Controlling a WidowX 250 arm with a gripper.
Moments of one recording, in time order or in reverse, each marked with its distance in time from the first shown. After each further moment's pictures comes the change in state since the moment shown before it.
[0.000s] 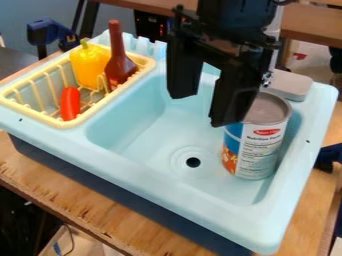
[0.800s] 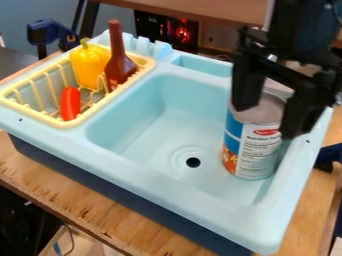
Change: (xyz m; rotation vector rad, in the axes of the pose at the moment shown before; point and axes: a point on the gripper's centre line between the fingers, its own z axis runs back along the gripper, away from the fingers) arm 0.056 -0.026 -0.012 0.000 -0.092 -0.037
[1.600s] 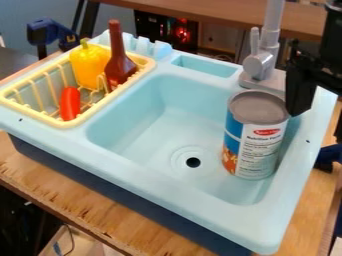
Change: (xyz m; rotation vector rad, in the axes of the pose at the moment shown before) arm 0.059 -0.010 -0.017 0.003 -0.120 -0.016
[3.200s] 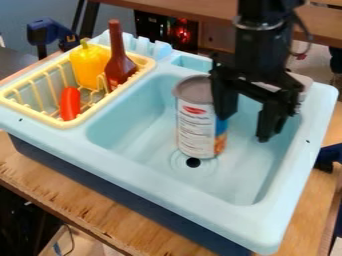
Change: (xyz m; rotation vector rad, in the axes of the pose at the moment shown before) arm -0.042 0.061 -0.018 0.023 -0.003 0.174
